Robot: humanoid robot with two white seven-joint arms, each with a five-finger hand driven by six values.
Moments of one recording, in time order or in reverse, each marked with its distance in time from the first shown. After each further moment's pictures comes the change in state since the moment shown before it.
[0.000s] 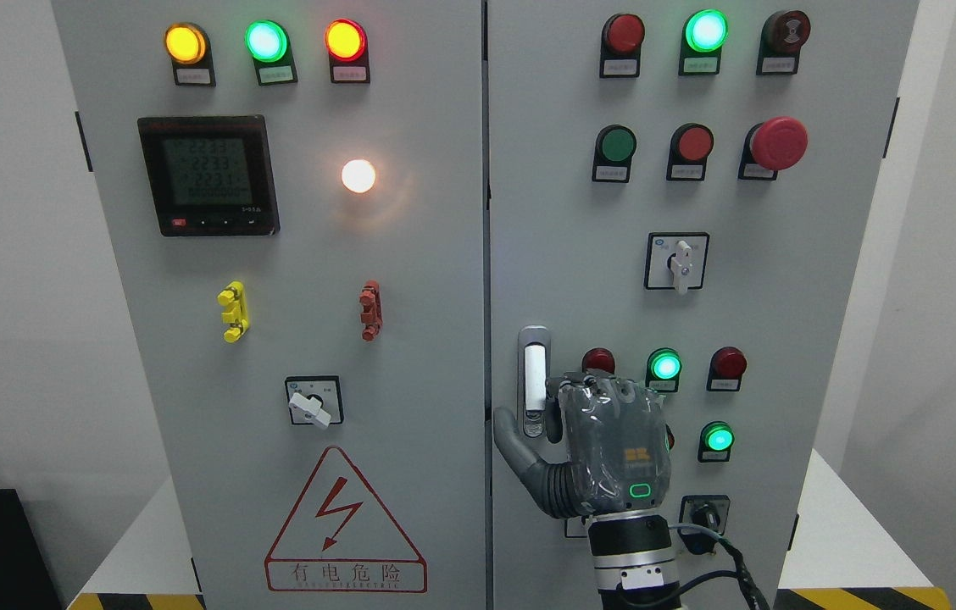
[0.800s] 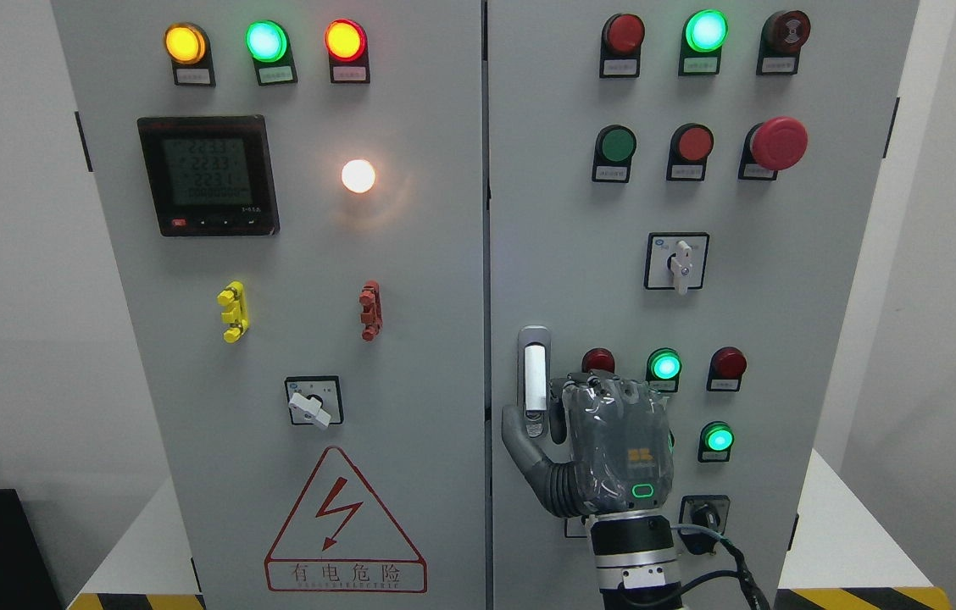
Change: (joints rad) left arm 0.000 0.000 0.000 0.000 0.000 0.000 0.000; right arm 0.001 0.001 -0.005 0.005 0.000 0.004 -0.007
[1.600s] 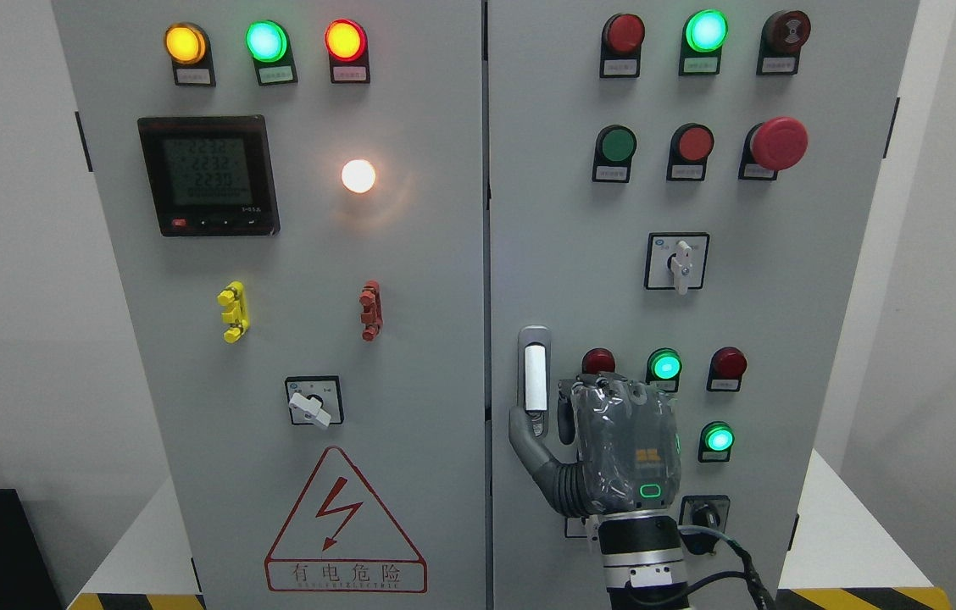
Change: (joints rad) left arm 0.000 0.000 0.000 0.000 0.000 0.000 0.000; right arm 0.005 0.000 -0.021 0.002 -0.005 0.000 0.003
